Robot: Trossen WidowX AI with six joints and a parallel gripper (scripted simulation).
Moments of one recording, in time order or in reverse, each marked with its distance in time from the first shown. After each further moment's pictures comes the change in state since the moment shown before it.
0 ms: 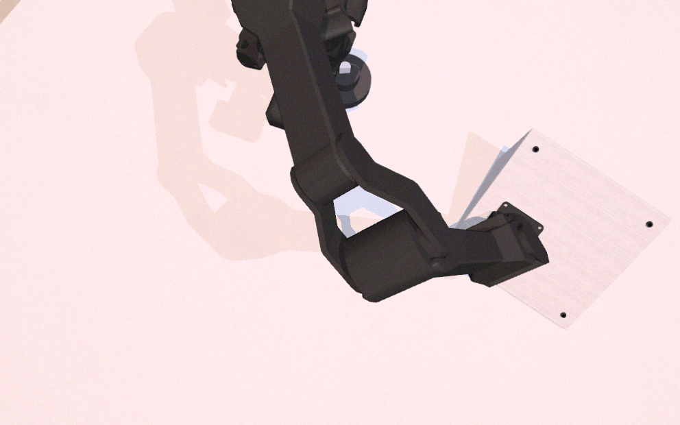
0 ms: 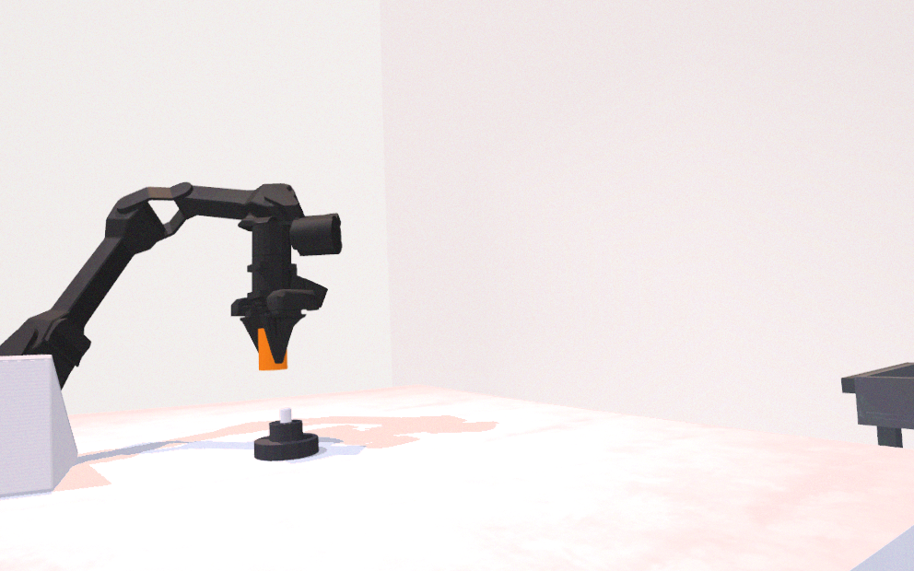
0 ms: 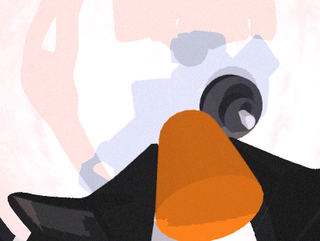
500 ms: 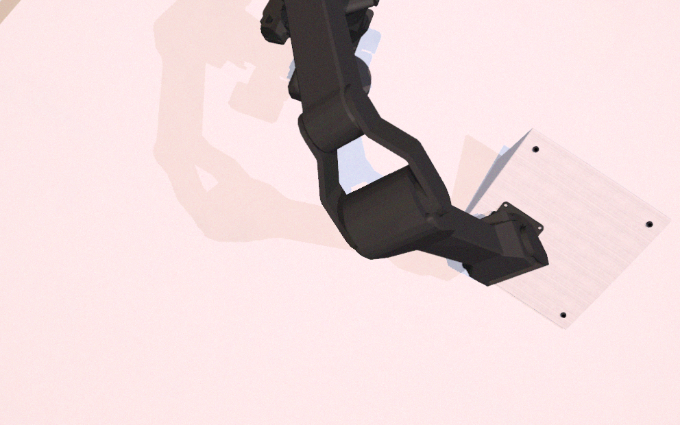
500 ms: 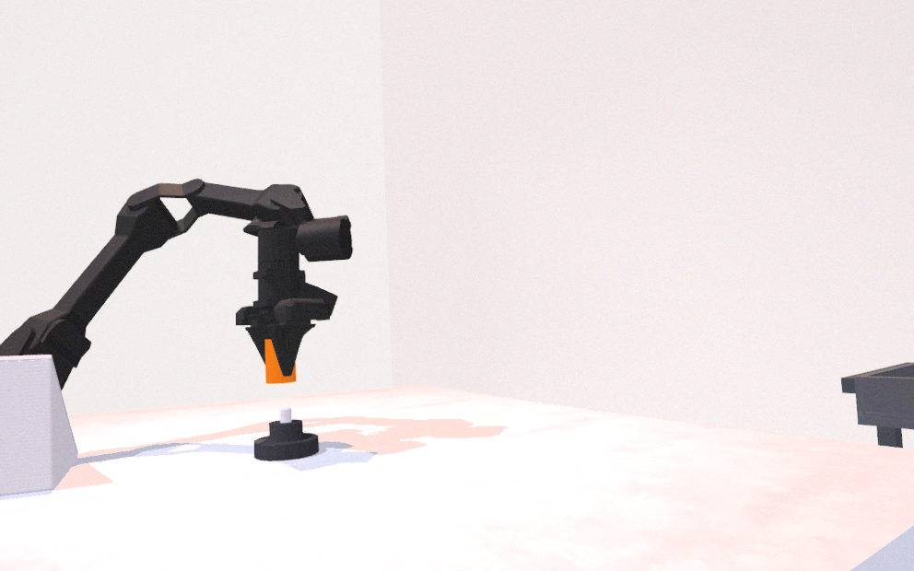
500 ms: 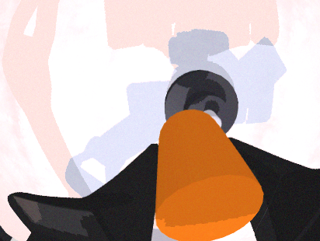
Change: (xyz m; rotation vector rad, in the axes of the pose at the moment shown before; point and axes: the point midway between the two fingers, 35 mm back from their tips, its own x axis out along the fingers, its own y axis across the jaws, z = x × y) arm 0.016 -0.045 -0.009 0.003 -0.005 -0.001
